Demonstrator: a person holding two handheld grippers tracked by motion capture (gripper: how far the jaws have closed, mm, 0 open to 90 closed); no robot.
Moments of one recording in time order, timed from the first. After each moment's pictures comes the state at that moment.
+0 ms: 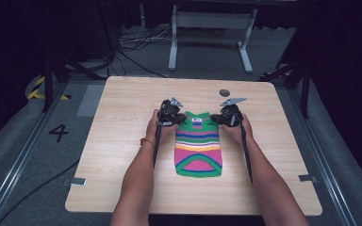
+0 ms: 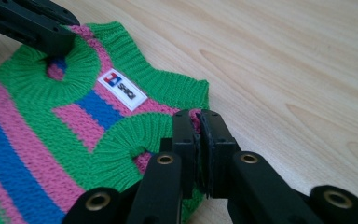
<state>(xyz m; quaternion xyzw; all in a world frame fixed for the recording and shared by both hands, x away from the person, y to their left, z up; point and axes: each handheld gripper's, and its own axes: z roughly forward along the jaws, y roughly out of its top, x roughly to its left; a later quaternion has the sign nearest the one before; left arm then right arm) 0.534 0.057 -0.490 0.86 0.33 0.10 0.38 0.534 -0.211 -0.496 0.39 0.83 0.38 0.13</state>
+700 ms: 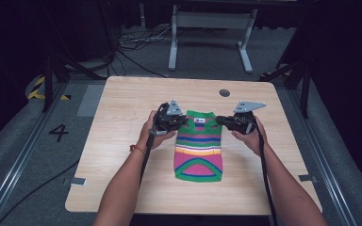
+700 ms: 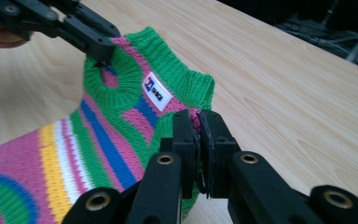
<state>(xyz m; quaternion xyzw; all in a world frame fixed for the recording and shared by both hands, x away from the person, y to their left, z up) 0.475 0.070 -0.444 0.87 0.23 0.16 0.41 0.475 -0.230 -0.443 0.28 0.83 0.46 0.14</state>
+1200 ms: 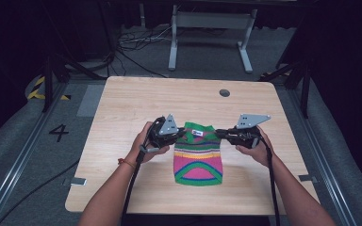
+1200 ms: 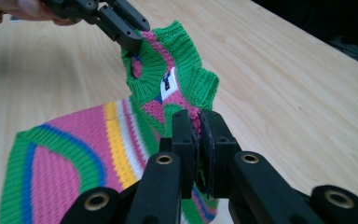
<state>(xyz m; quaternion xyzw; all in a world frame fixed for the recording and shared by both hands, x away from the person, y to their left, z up) 0.421 0.085 -0.440 0.88 0.15 0.17 0.42 0.427 -0.230 -0.436 0.20 0.85 0.48 0.12</state>
